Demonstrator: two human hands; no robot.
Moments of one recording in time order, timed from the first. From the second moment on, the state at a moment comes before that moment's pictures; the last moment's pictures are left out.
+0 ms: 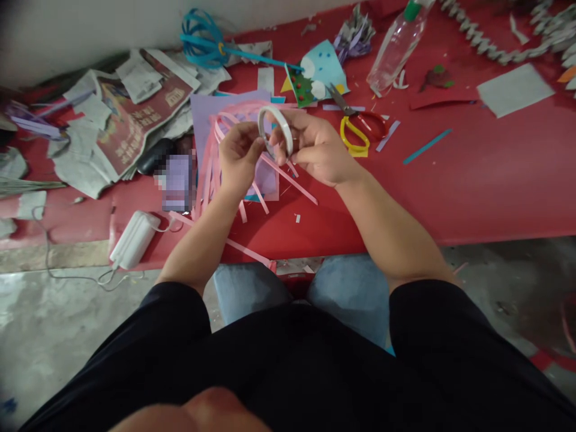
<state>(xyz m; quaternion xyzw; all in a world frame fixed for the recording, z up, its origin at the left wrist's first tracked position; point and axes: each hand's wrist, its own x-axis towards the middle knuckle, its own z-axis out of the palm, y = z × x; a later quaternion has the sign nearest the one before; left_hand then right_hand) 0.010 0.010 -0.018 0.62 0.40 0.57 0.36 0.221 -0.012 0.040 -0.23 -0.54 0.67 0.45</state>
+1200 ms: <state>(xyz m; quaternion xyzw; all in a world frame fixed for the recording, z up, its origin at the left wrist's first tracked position) 0.018 -0.002 -0.014 0.63 0.31 0.61 0.35 0.221 0.020 -0.008 -0.40 -0.61 0.41 0.55</state>
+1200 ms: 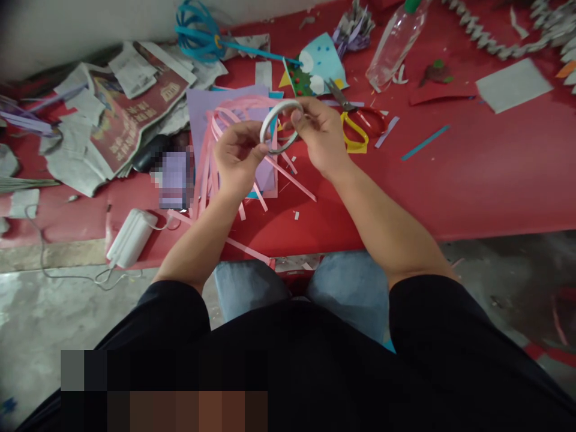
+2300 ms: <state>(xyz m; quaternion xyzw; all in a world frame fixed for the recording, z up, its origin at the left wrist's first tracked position) 0.016 -0.014 -0.011 0.68 0.34 0.56 0.33 0.203 -0.008 -0.004 -0.55 -0.60 0.36 0.46</state>
